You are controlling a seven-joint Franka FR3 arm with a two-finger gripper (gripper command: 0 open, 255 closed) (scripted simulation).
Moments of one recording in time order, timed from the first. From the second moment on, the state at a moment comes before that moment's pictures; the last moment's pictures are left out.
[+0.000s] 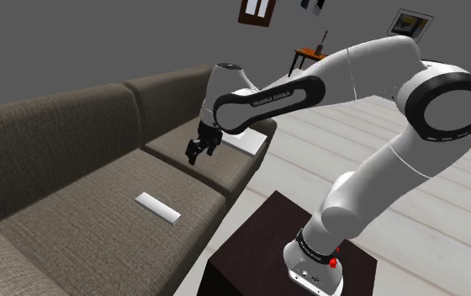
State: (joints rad) arm 0.01 -0.22 0.25 -2.44 0.09 2.32 0.15
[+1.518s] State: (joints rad) arm 0.15 0.69 0.19 -1.95 -0.21 2.63 0.45
